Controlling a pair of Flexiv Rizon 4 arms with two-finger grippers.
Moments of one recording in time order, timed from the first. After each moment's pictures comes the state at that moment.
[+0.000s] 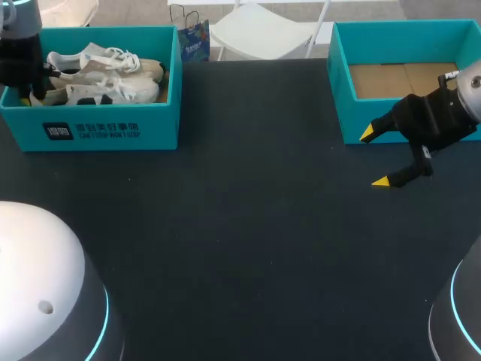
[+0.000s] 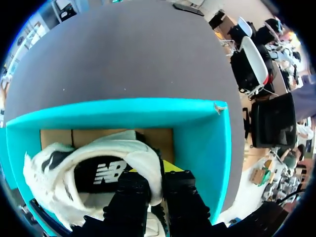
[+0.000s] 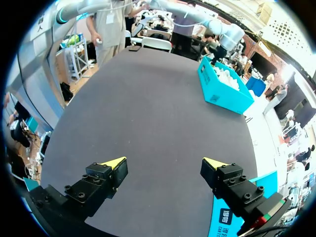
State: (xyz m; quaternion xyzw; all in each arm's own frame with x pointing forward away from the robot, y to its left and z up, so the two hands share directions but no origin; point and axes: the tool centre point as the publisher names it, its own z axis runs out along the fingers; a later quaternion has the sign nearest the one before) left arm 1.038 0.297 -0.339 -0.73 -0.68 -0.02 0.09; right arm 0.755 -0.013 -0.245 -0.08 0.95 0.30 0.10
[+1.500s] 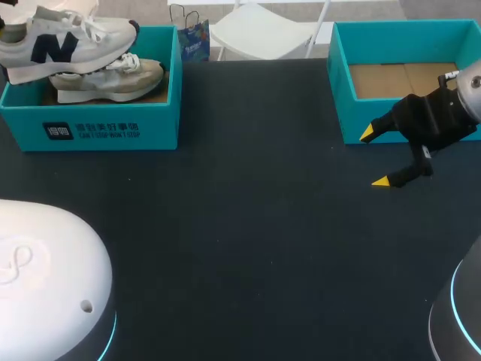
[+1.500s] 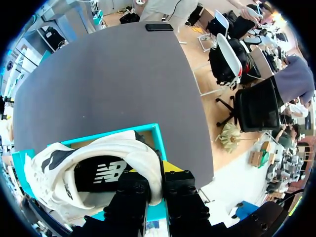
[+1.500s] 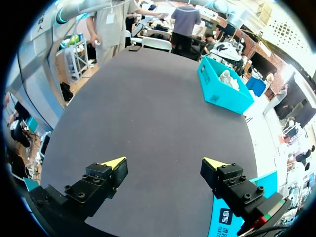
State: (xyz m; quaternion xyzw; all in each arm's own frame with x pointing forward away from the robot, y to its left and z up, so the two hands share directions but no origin) left arm 1.032 0.314 -0.161 -0.77 -0.63 -0.03 0.08; right arm 0.755 -0.013 -0.245 -0.08 0.95 0.30 0.10
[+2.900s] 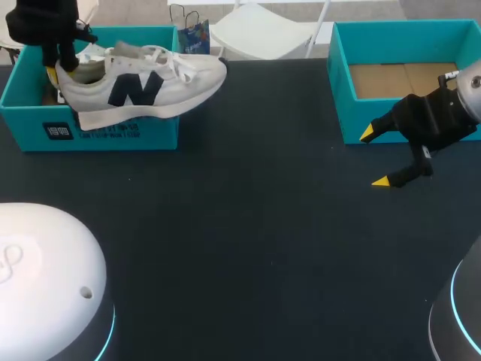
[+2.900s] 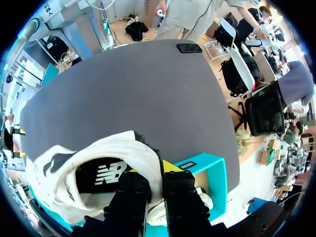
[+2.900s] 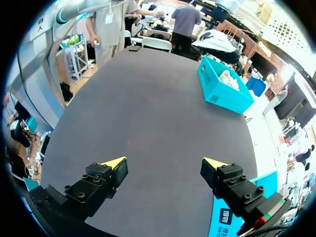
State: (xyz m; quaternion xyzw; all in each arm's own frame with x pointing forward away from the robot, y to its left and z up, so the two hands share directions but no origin) left arm 0.874 0.131 -0.142 -0.79 -0.61 0.00 0.08; right arm 0.755 -0.013 -0.245 -0.08 0.95 0.30 0.10
